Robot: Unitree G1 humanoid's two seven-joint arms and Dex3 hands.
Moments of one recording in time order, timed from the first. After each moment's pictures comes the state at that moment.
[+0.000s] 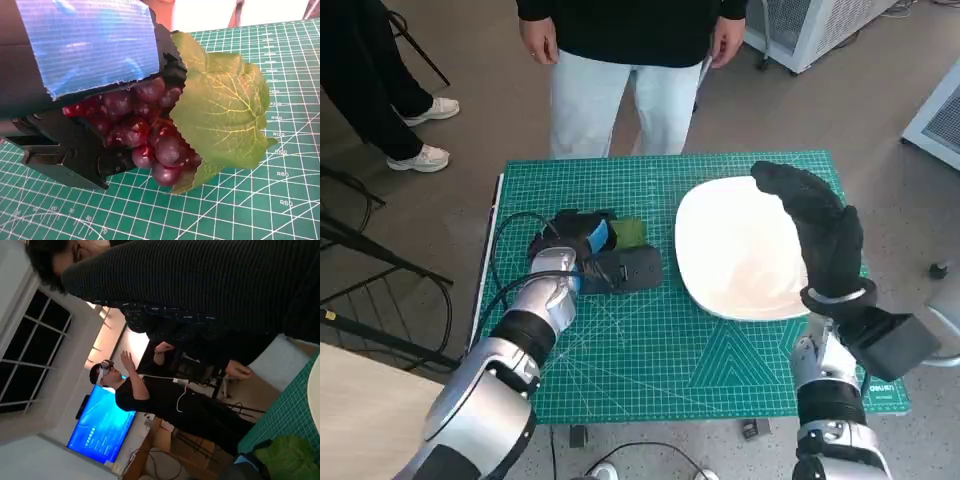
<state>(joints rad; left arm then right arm) -1.03 0.16 -0.53 1.29 0.66 0.20 0.01 -0.75 -0.13 -0.24 0.98 0.35 -1.00 0.70</state>
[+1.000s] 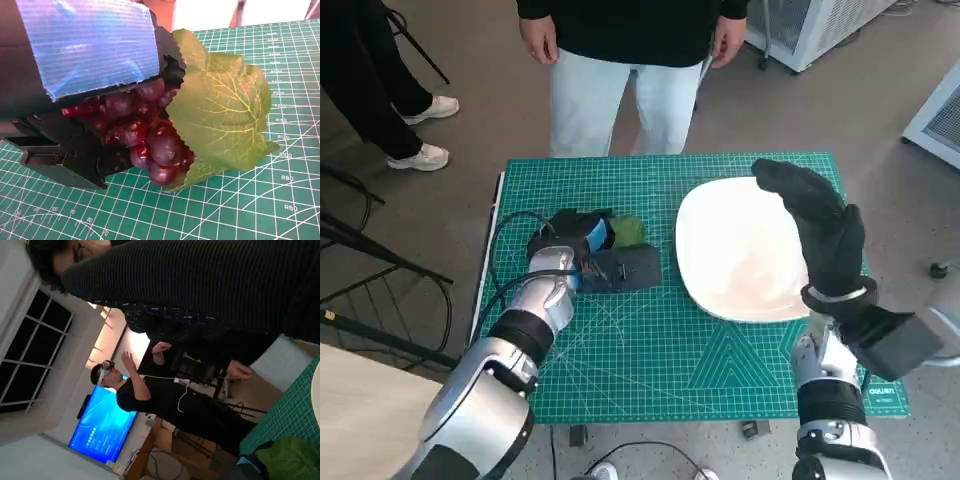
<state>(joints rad) -1.03 0.17 -0.53 1.26 0.66 0.21 0.01 -0.75 -0.13 -0.24 0.96 0.35 -0.99 0.70</state>
